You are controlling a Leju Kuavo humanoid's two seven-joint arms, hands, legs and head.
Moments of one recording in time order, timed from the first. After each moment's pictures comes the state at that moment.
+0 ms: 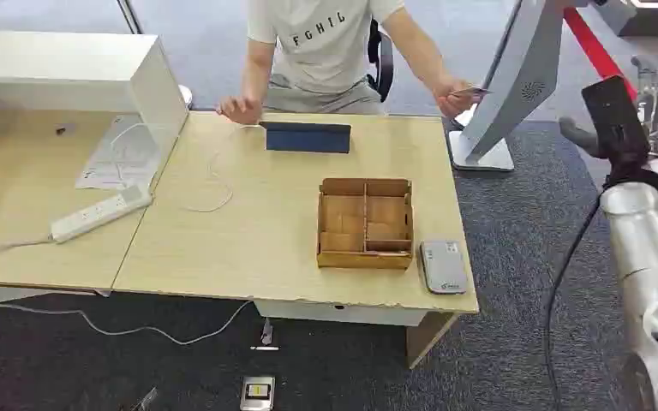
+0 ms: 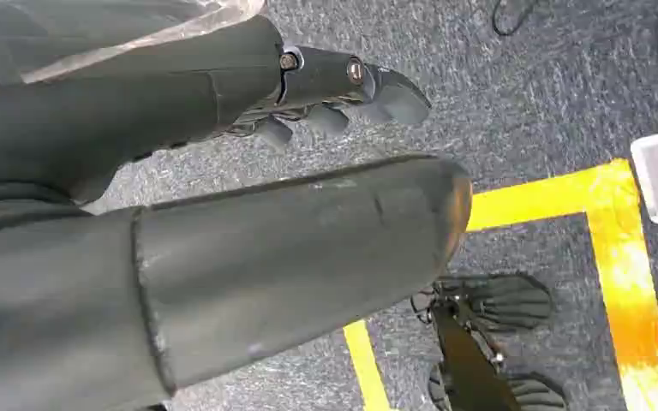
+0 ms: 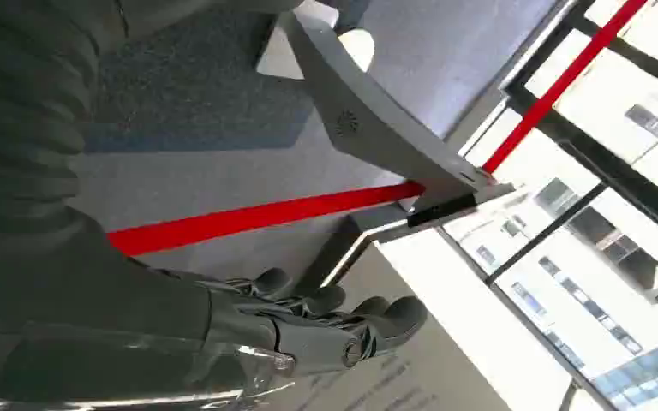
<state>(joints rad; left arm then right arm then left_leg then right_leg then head) -0.23 0.33 -1.21 -0.18 1.26 -0.09 -0.07 -1.08 -0.29 0.20 -0.42 0.50 -0.25 -0.26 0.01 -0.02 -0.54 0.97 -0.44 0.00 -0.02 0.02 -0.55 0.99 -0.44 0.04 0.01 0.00</state>
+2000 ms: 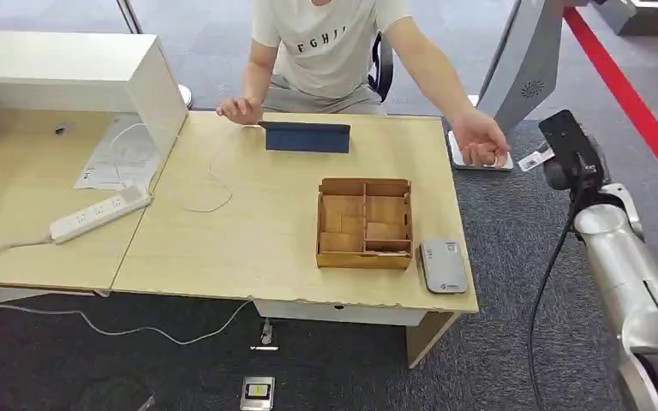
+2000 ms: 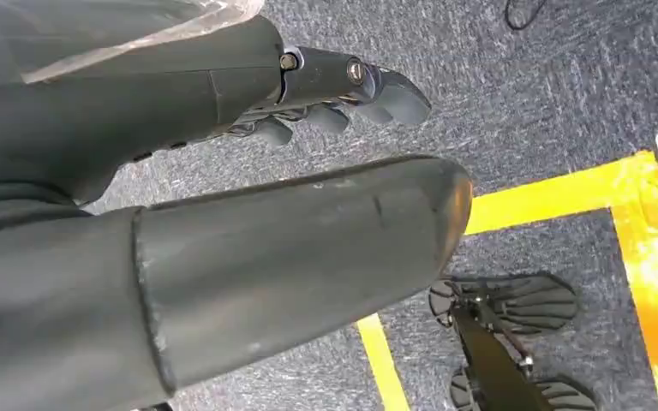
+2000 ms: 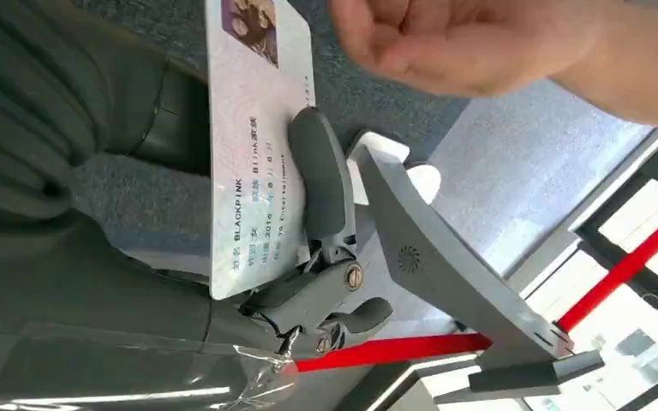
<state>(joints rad) -0.21 0.34 -1.21 -0.18 1.23 -0.13 -0.09 -1.03 -0.30 0.37 -0.36 0.29 -0.09 -0.18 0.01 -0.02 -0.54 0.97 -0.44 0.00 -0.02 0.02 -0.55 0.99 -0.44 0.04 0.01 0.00</state>
